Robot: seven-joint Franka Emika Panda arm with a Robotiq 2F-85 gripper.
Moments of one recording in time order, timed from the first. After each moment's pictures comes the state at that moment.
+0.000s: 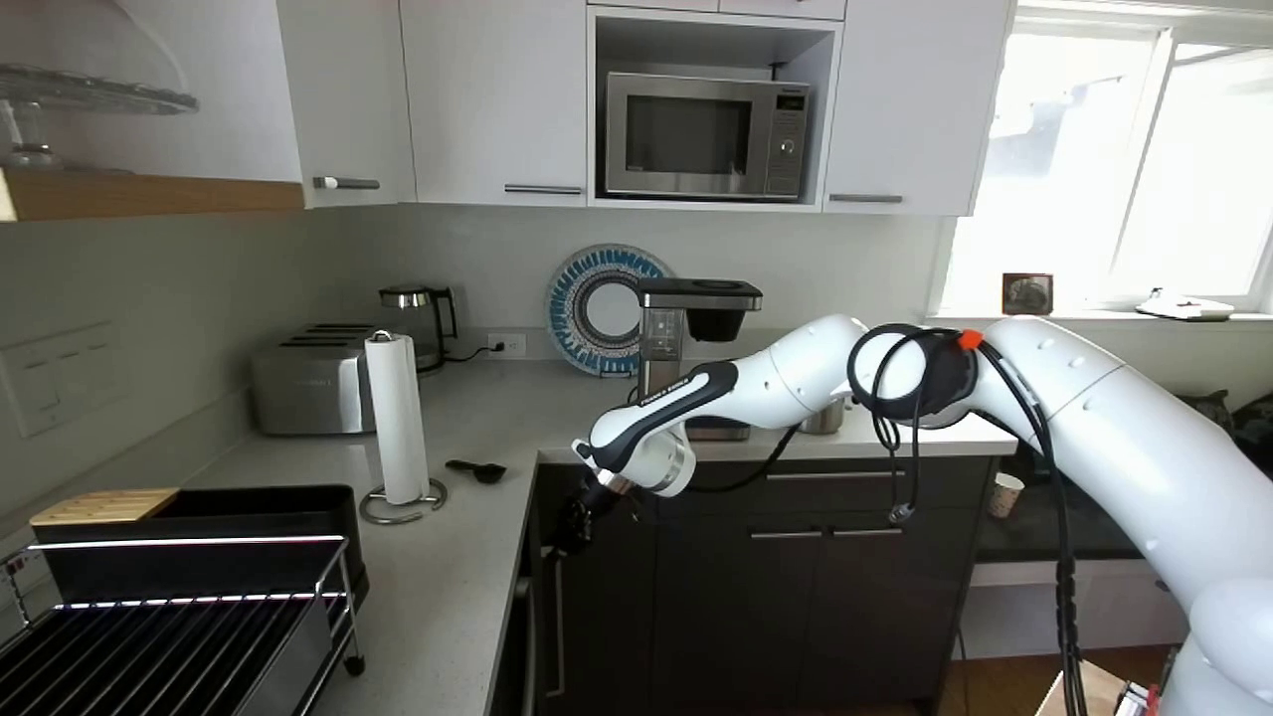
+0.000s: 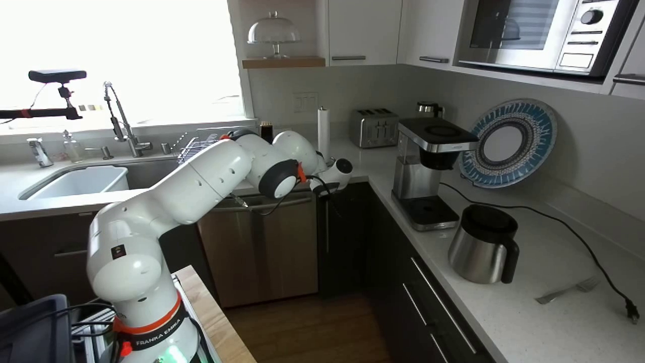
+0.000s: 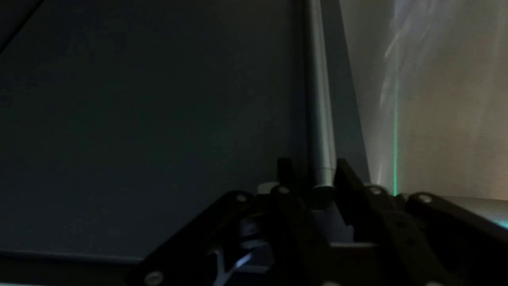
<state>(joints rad) -0.09 1.08 0.44 -1.33 0.38 2.68 -1.52</state>
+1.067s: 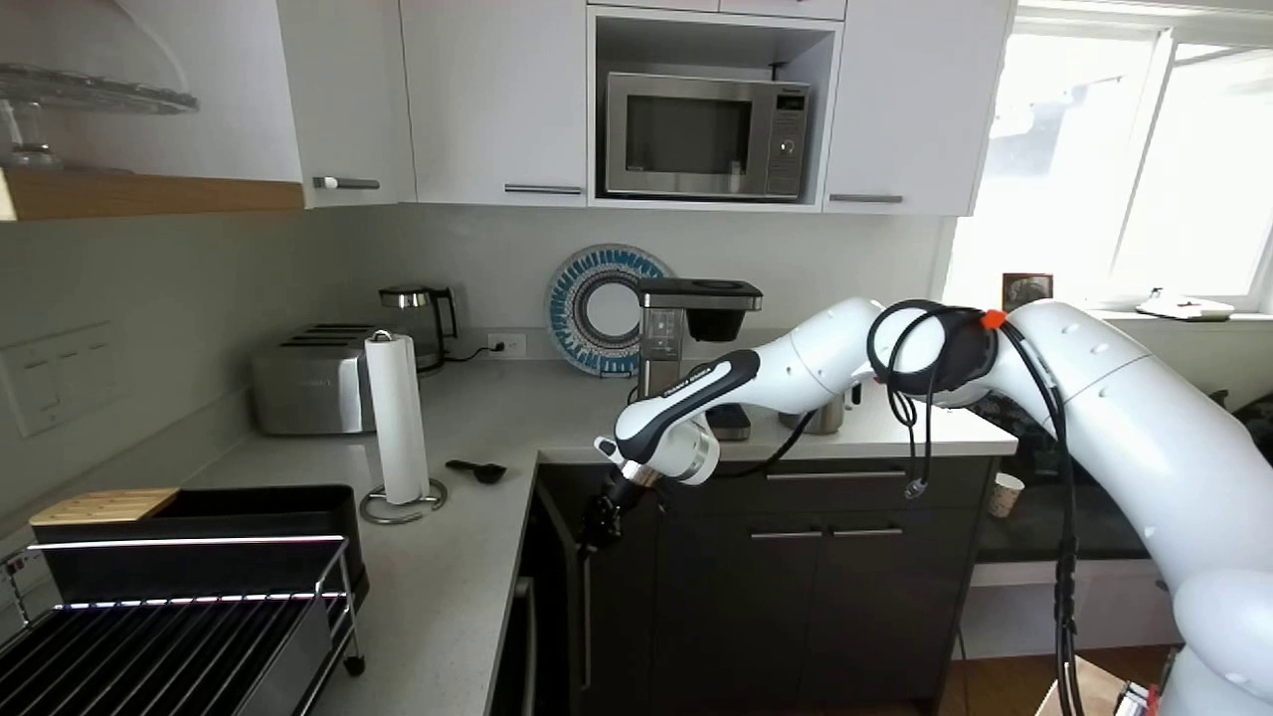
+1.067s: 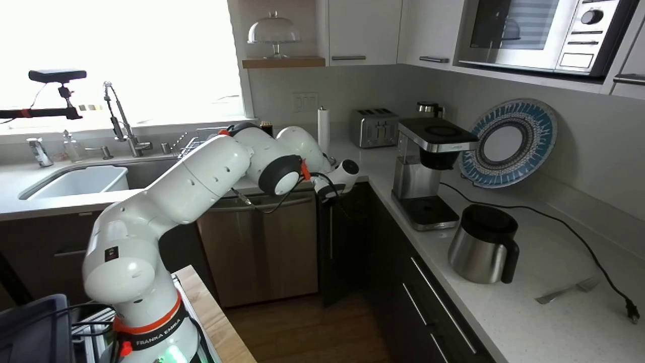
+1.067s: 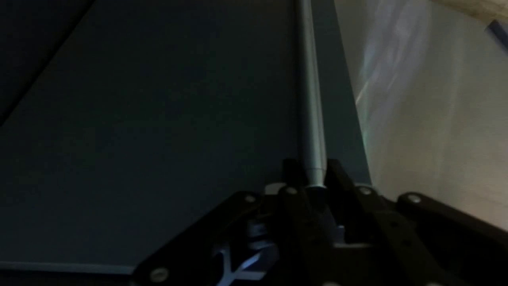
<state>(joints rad) -0.19 1.00 0.46 -1.46 0.33 2.64 -1.59</state>
